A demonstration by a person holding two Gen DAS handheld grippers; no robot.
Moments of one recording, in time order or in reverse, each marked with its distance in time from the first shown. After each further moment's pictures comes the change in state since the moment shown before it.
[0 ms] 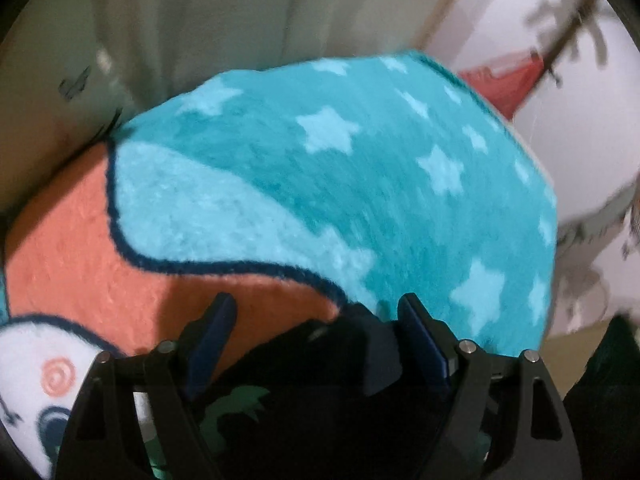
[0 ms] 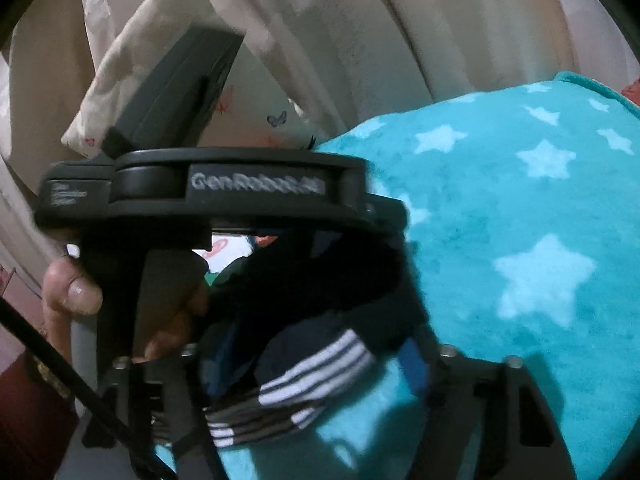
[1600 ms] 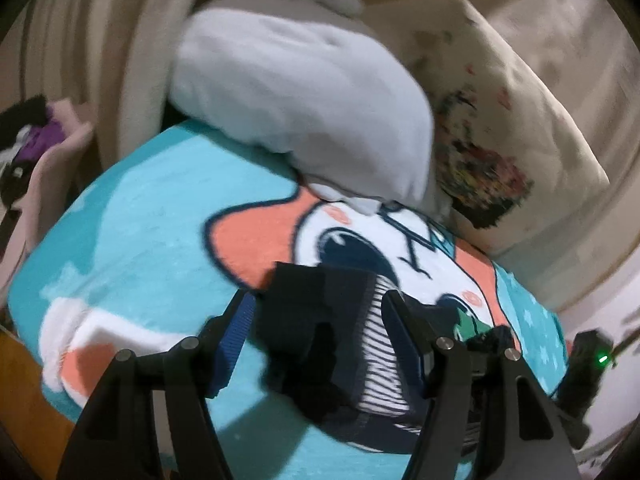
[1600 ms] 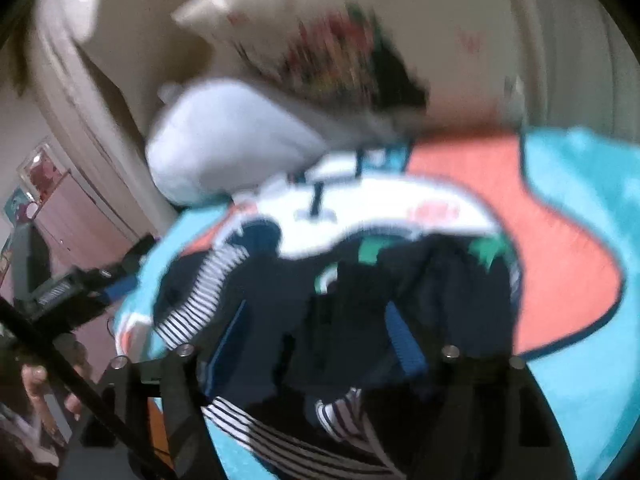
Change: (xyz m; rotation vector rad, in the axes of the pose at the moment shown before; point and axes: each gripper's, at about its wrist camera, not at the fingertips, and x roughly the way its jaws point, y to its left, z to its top) left arm -0.257 0.187 -0.334 -0.953 -0.593 0.371; right arm 0.062 0.172 -0.022 -0.278 0.259 0.208
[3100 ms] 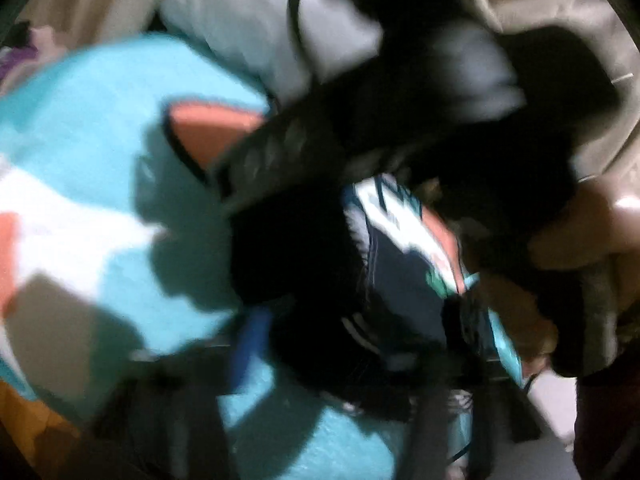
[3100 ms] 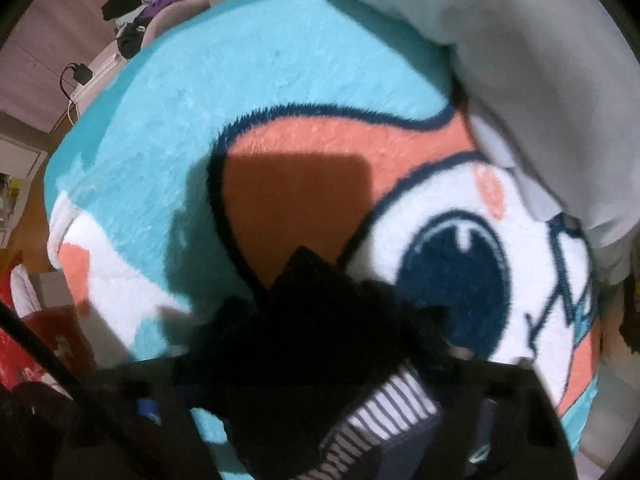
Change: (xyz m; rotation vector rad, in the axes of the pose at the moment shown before) left arm 0.034 -0.005 -0.065 -0.099 0.117 -0.221; right arm 0.191 0.229 0.049 -0.697 0.711 -0.219
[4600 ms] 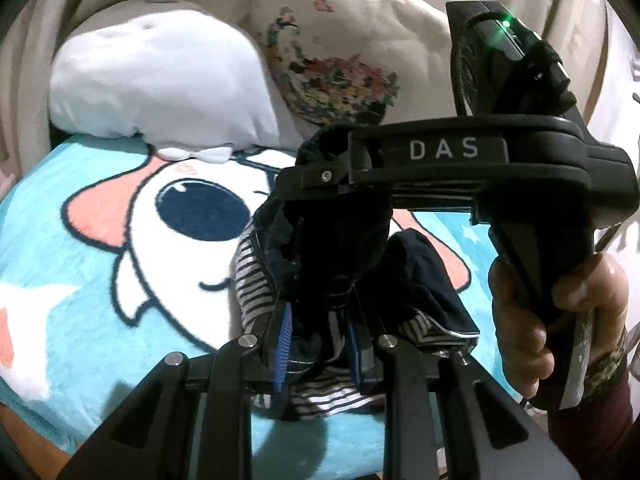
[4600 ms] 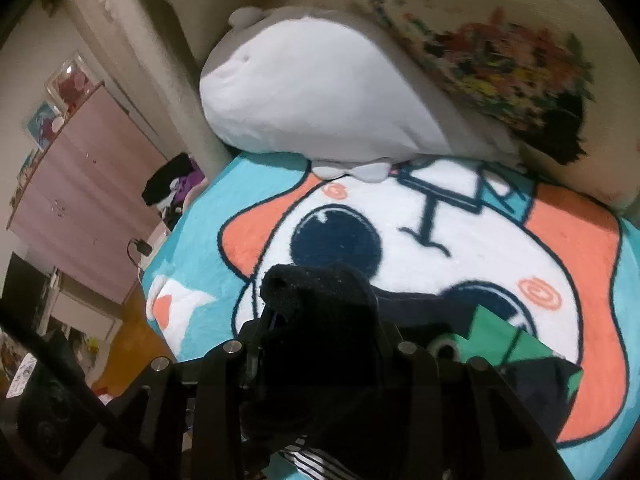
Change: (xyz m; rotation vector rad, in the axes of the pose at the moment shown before) left arm 0.005 -0.124 -0.033 0.400 -0.037 0.072; right arm -0.082 -0.116 -0.174 0.413 -0.563 0.314
